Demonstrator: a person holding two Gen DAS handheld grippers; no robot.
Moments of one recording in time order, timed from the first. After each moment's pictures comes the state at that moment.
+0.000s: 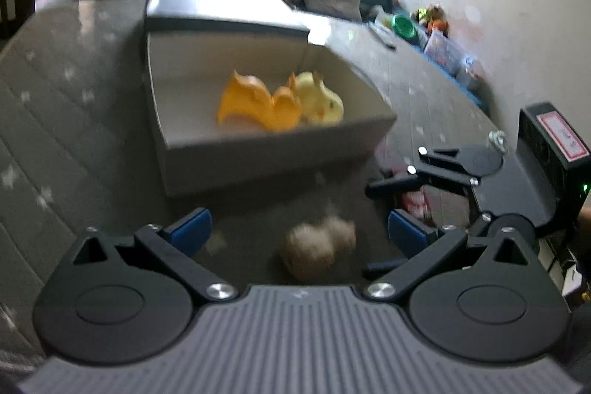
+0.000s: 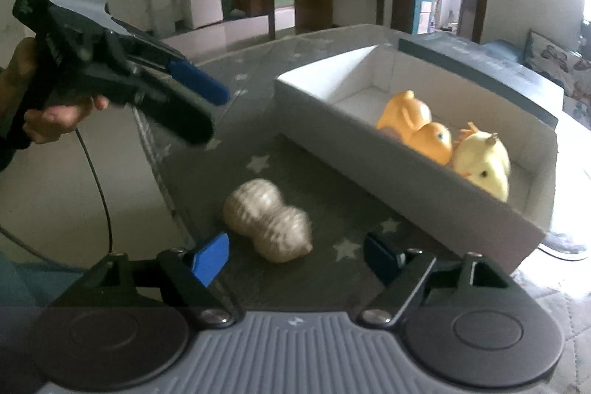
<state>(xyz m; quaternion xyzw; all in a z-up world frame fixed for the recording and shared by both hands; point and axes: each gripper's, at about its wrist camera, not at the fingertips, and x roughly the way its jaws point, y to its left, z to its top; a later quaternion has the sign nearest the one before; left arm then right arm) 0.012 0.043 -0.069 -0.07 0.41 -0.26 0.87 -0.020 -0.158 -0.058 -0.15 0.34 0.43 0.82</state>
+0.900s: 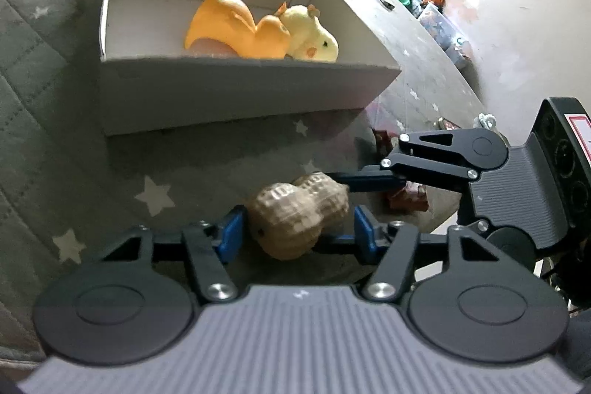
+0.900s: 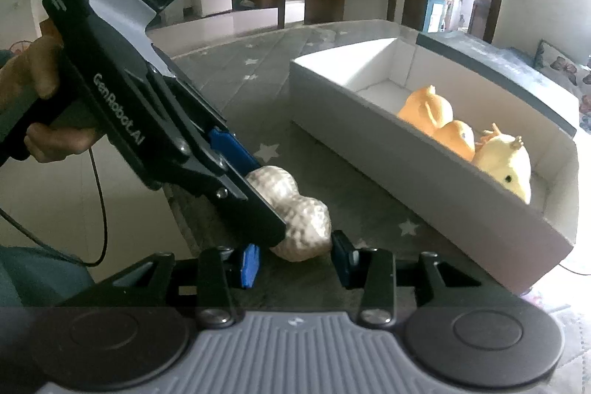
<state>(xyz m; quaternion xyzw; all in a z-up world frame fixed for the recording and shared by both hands) 0.043 0.022 -0.106 -0.12 0.48 -0.28 0.82 -0.021 -0.150 -0.065 -0.17 0.33 0.43 0.82</state>
